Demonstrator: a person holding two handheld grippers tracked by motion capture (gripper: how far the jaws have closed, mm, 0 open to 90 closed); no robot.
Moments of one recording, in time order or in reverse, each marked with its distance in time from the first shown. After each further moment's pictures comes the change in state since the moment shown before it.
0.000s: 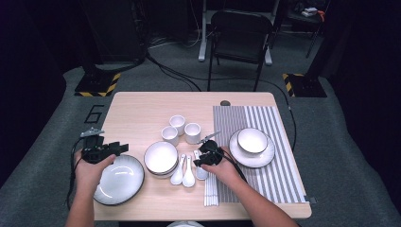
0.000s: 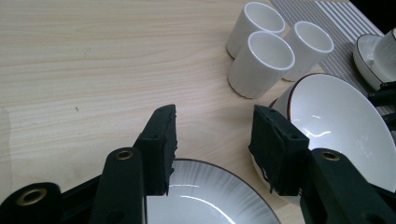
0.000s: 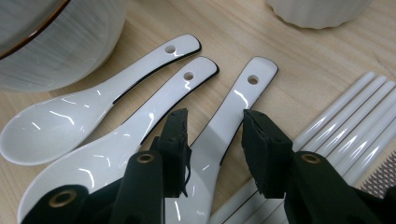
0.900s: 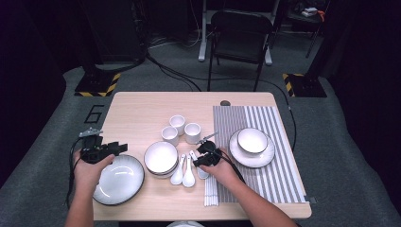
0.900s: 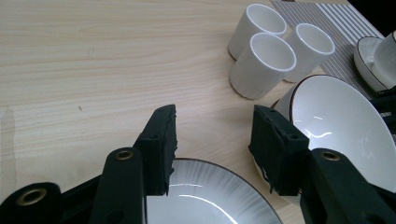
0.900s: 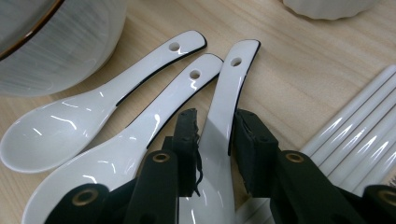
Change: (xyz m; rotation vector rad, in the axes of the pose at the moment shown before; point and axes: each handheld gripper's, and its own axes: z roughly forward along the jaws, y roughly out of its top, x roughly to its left) left arm 0.003 0.000 -0.001 0.000 -0.003 -0.001; right arm 0.005 0.001 0.005 0.023 0.005 0.042
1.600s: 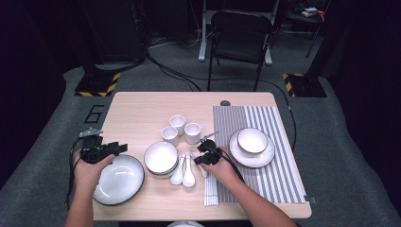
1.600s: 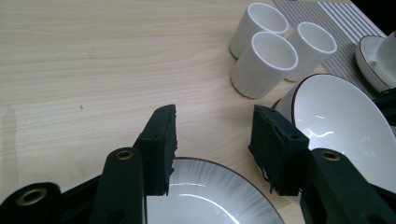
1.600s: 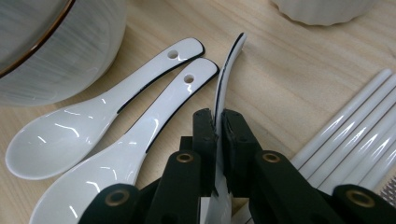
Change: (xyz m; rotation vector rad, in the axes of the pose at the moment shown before) left arm 0.000 0.000 0.000 0.003 0.004 0.000; right arm -0.003 0.003 -0.001 -0.007 0.010 0.013
